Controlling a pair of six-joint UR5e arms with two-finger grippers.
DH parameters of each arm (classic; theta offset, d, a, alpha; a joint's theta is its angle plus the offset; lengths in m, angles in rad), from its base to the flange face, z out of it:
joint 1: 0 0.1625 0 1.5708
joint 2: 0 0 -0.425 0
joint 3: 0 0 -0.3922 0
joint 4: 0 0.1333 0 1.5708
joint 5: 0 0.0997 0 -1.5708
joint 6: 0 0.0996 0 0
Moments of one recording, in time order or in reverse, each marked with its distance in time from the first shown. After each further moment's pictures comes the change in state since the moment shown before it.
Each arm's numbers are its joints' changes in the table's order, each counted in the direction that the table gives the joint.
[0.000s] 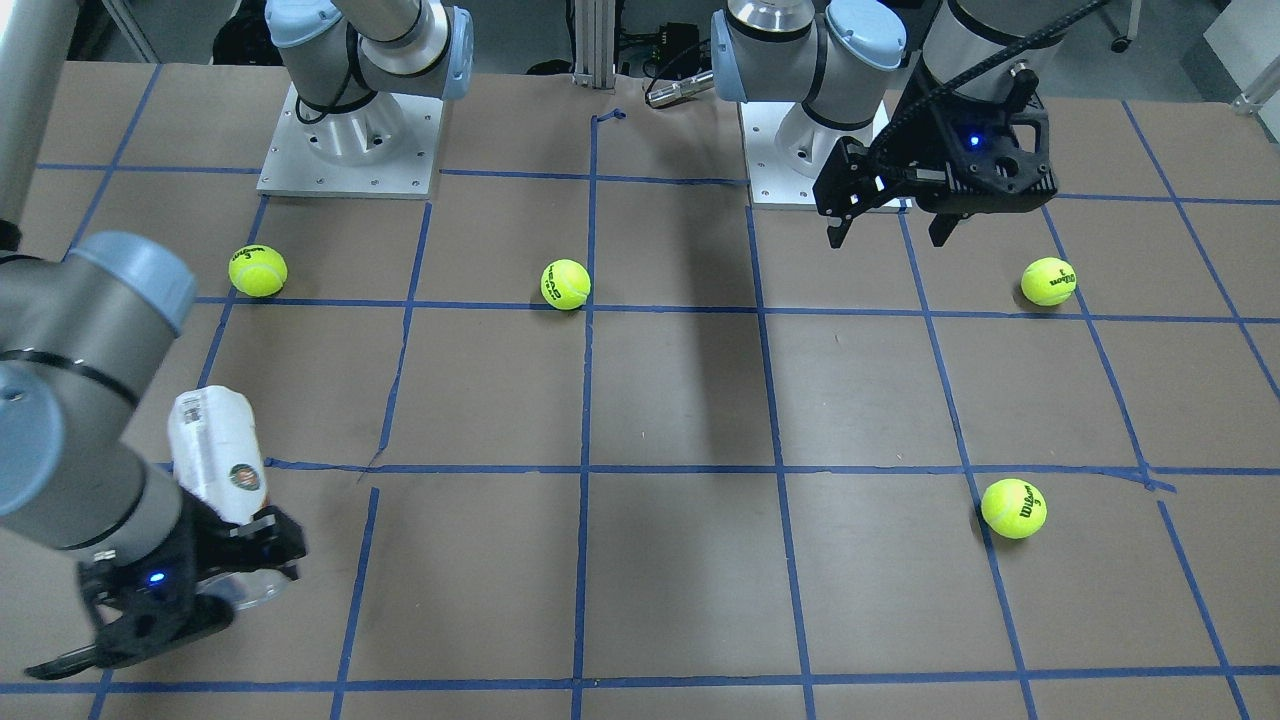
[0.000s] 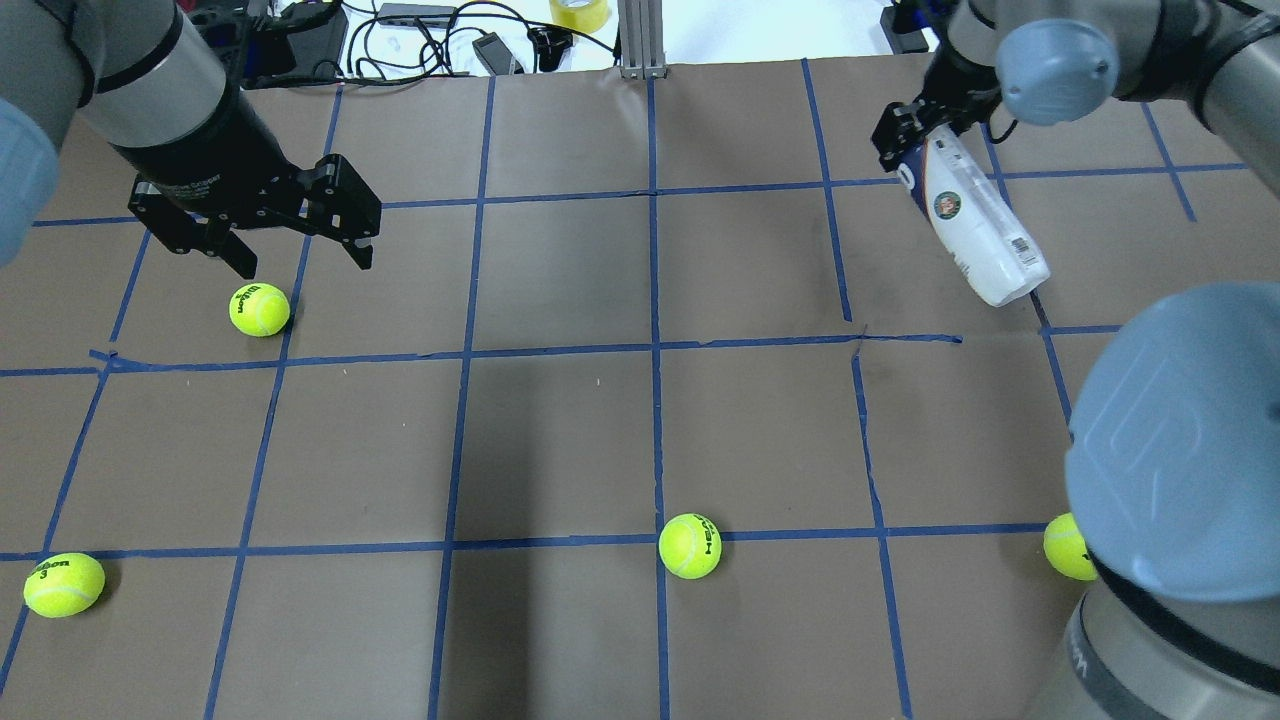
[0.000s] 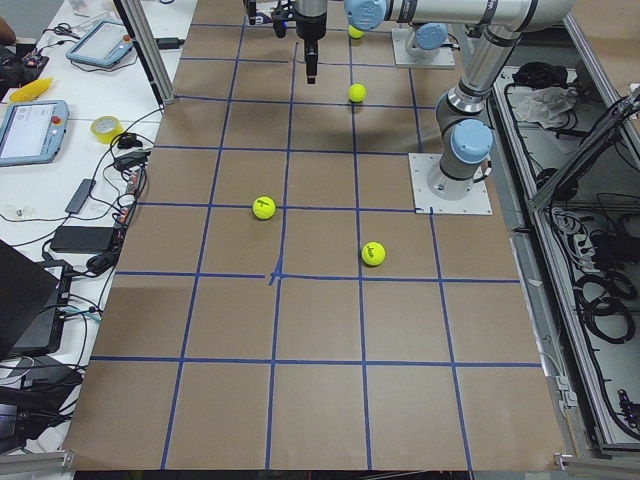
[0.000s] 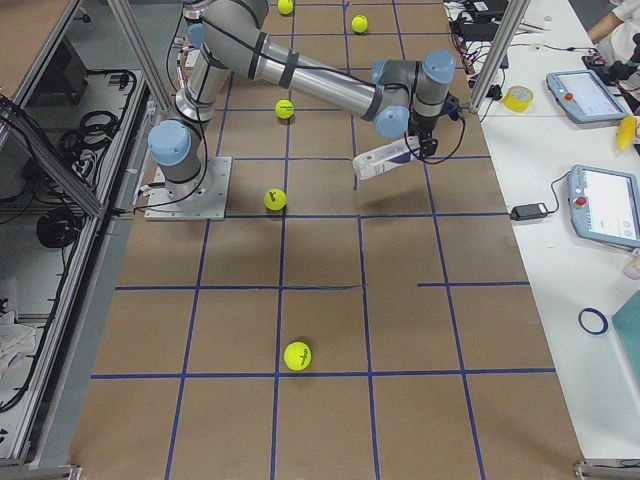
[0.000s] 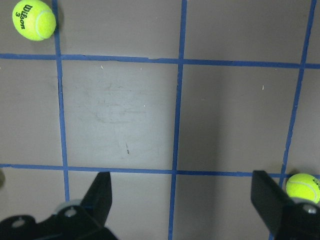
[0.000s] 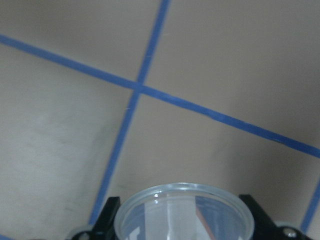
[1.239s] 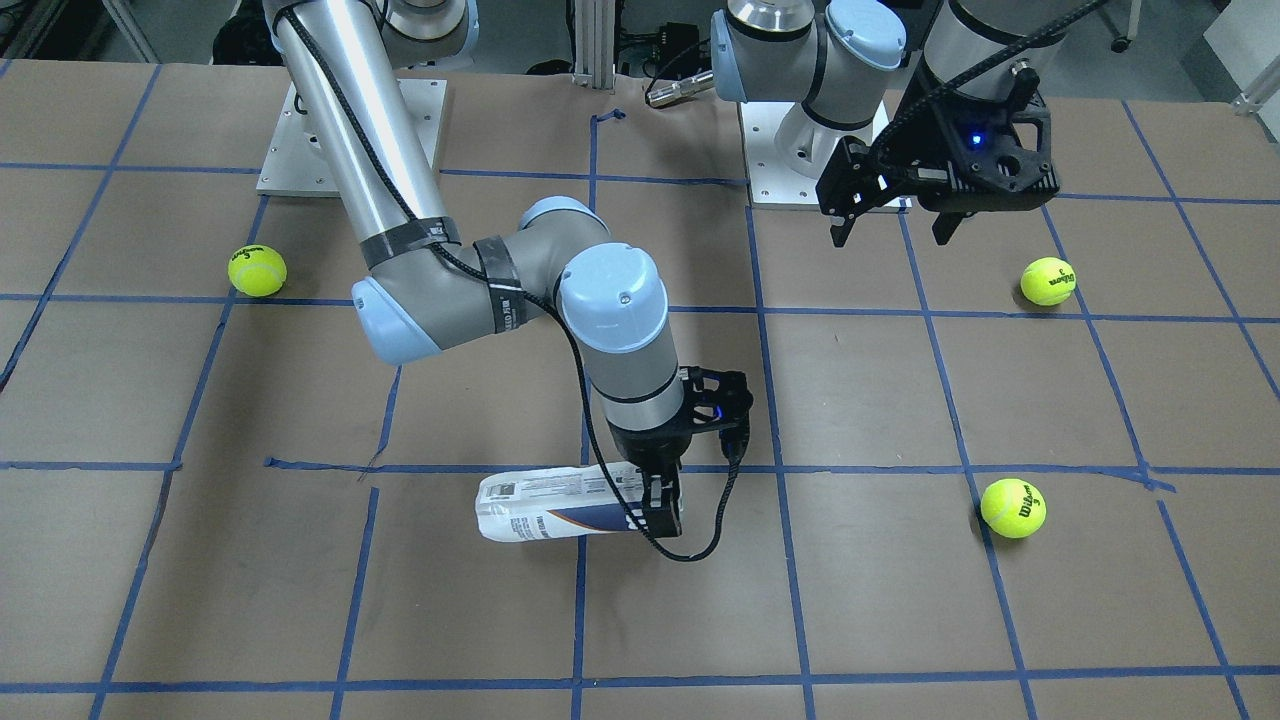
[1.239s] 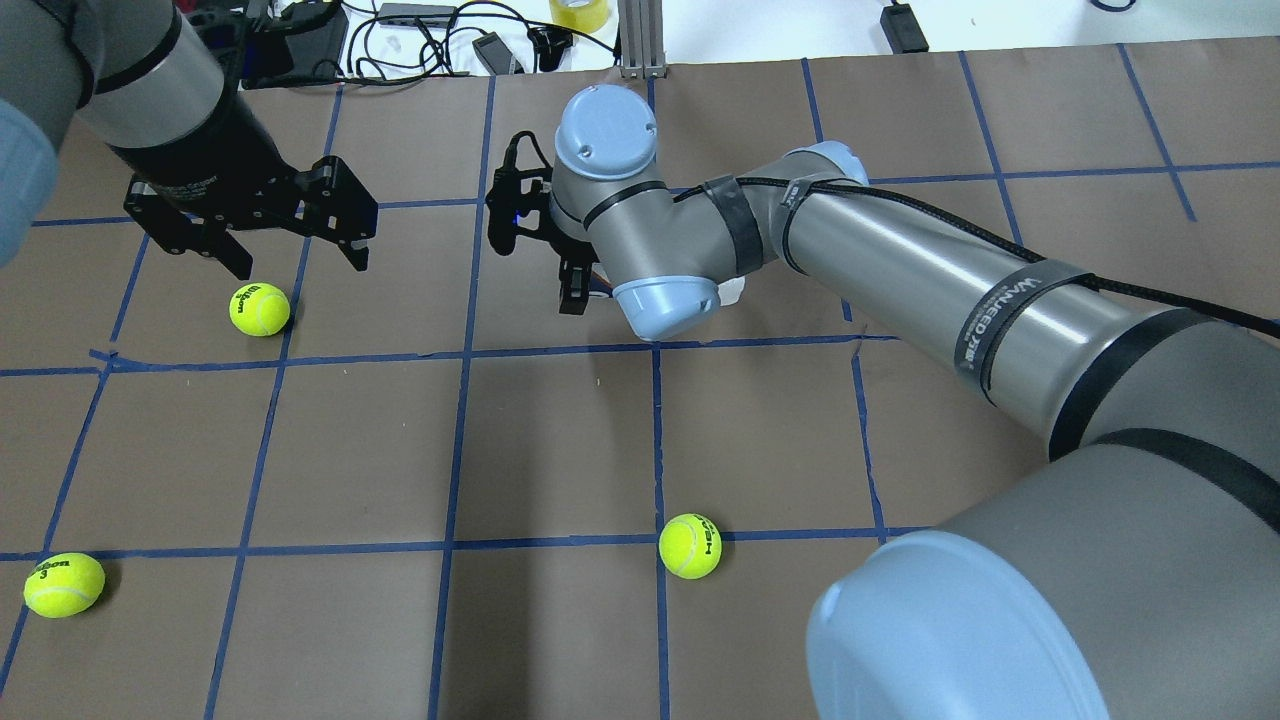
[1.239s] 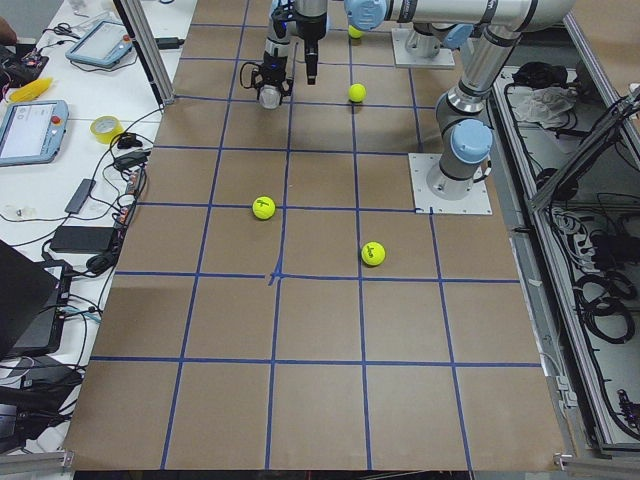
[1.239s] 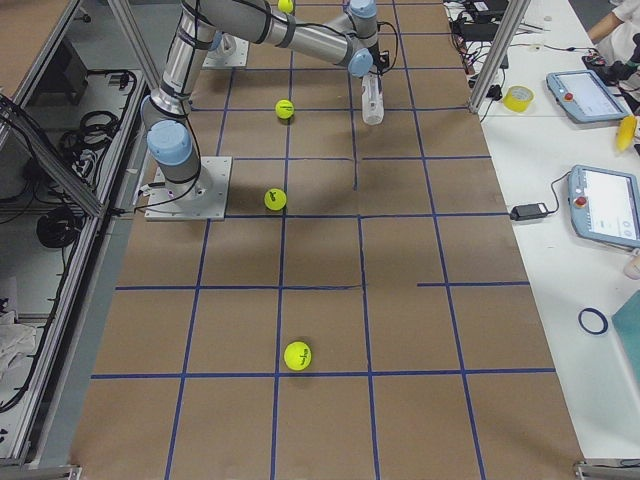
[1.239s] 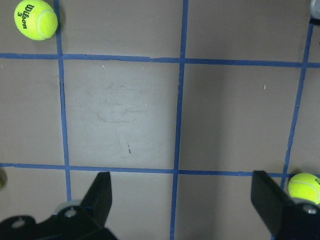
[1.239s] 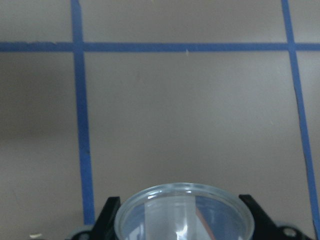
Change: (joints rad) left arm 0.000 0.002 -0.001 -0.002 0.013 0.002; right arm 0.520 0.087 0.112 -0.437 0.067 -0.571
